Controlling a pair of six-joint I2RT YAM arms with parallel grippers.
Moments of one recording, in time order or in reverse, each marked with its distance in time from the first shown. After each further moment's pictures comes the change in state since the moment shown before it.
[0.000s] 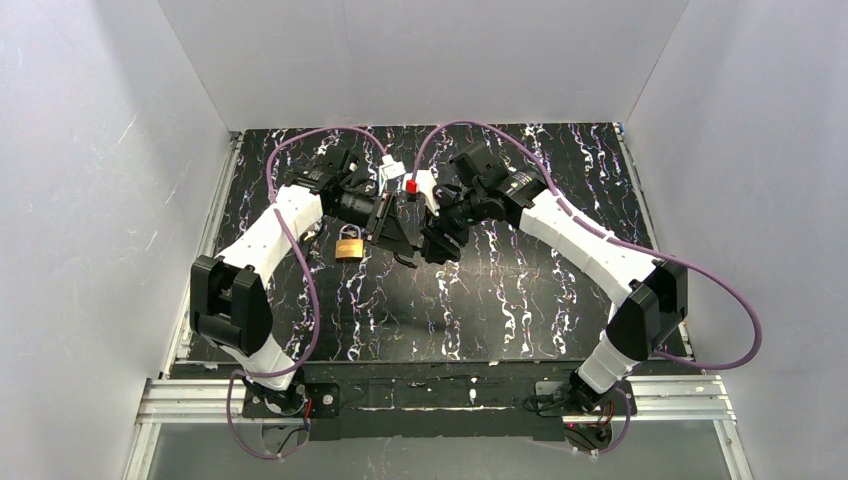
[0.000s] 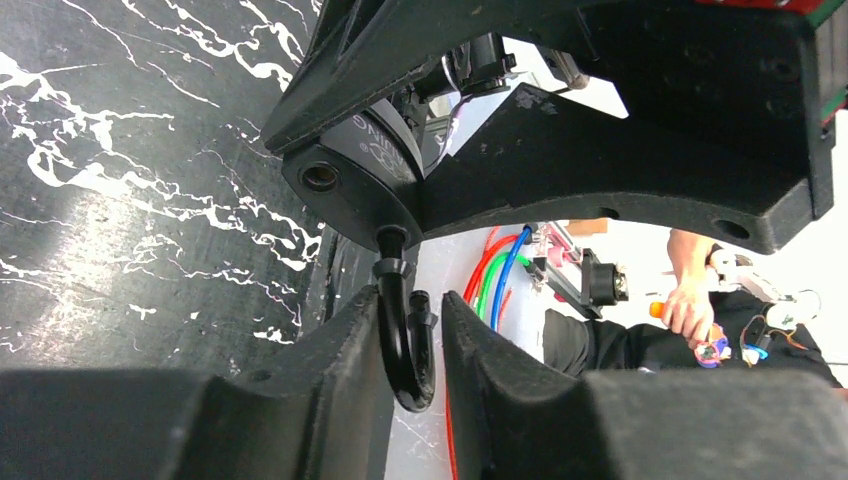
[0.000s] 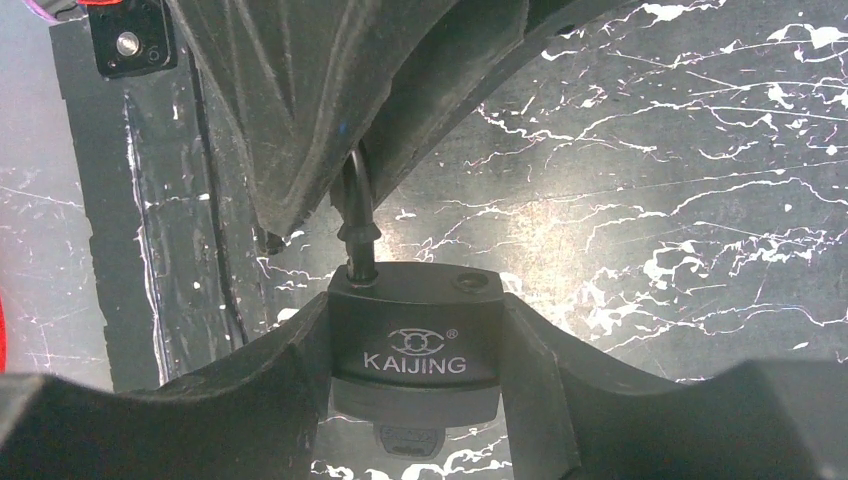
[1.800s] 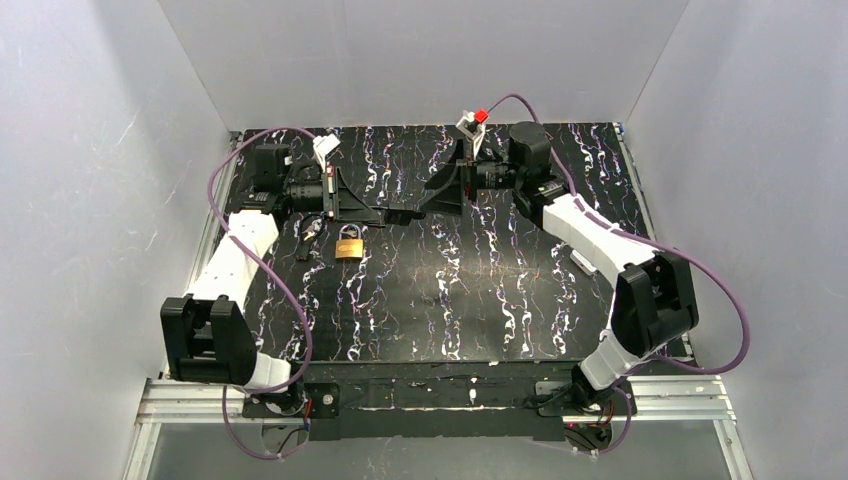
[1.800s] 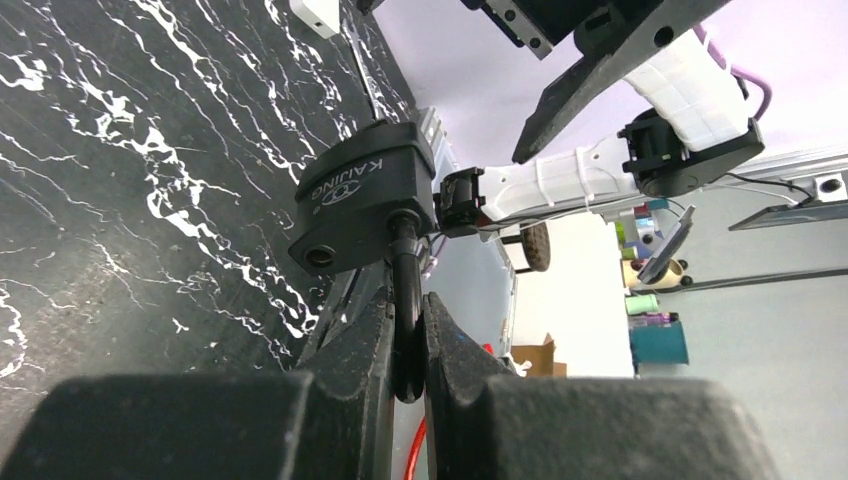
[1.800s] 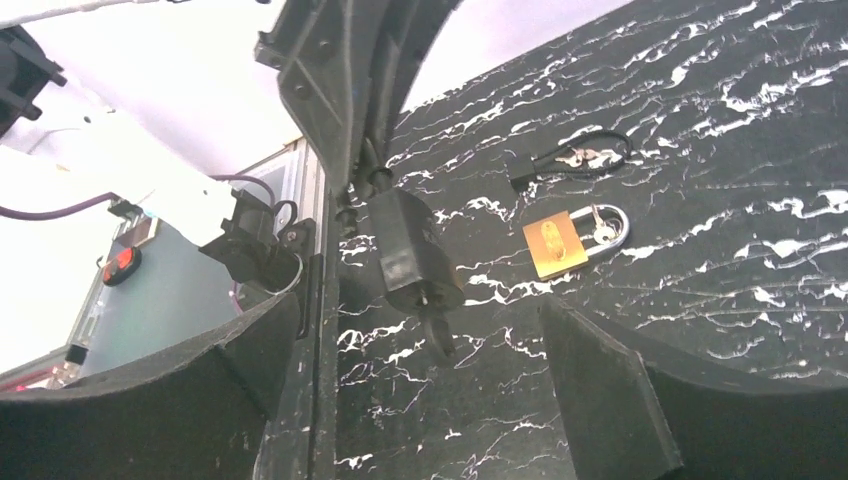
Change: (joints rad) left arm 0.282 -0.198 -0.202 0.501 0.064 -0.534; right arm -0.271 -0.008 -0.294 1.061 -0.469 0.810
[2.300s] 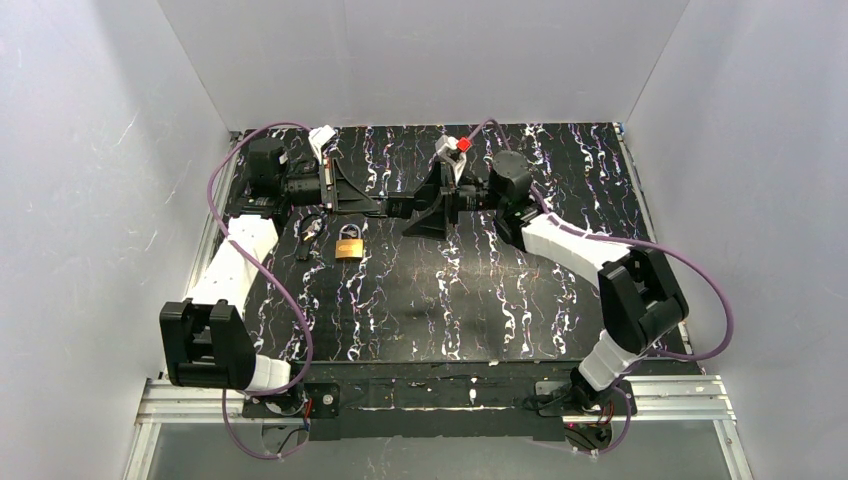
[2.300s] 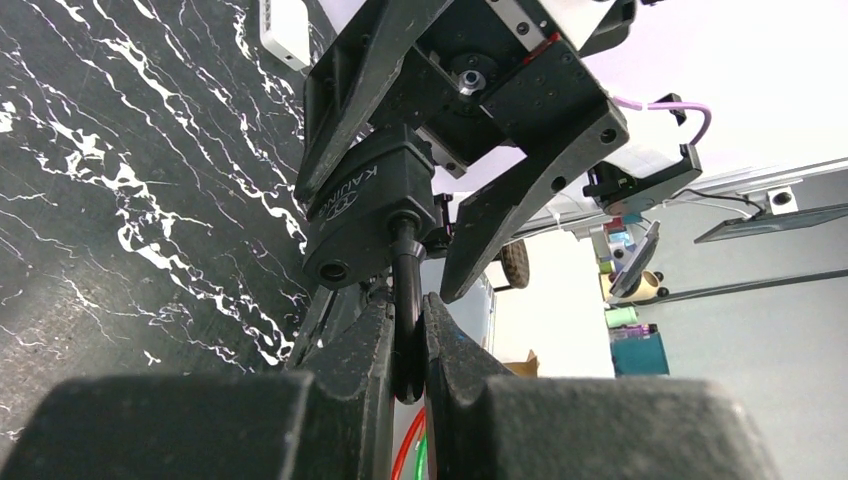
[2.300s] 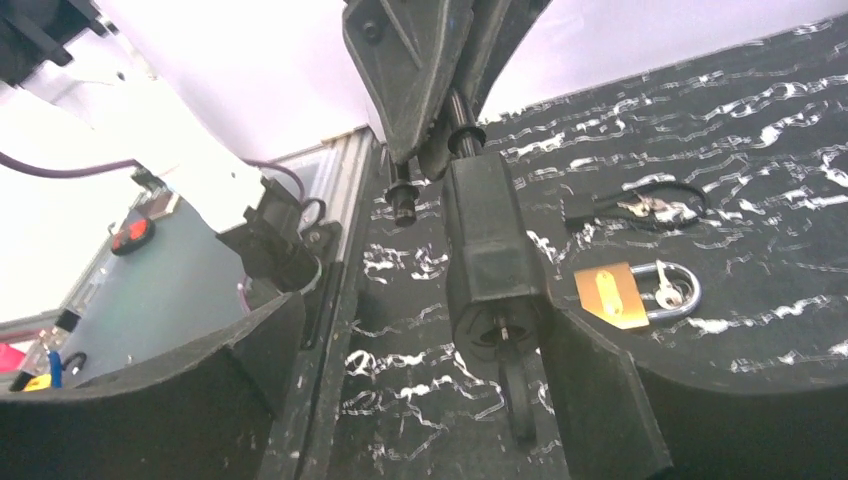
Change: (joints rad) left arm 0.002 -0.032 -0.068 0.325 0.022 -0.303; right arm 0.122 0.019 -0.147 0.345 -0.001 0.050
